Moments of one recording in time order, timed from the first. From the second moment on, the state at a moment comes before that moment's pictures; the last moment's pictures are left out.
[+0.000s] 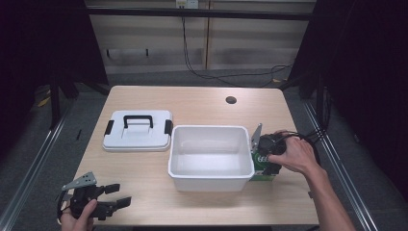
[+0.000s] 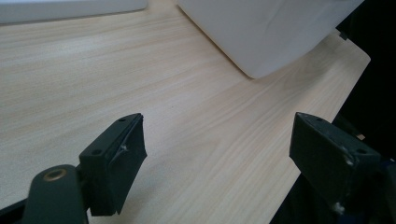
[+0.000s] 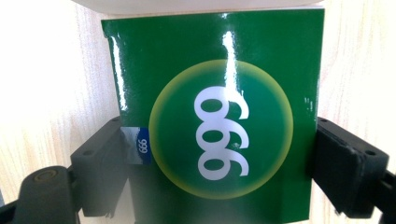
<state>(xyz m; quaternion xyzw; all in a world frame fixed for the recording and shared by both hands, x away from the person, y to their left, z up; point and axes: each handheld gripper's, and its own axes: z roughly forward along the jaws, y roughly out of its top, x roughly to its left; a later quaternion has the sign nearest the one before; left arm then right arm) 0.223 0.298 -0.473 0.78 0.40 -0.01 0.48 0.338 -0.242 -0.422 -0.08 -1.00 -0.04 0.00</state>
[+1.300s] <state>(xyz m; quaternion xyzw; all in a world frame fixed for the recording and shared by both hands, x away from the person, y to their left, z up) 0.223 0.297 -0.474 0.78 0.40 -0.01 0.48 0.313 -0.294 -0.390 -0.16 -0.98 -0.15 -0.01</state>
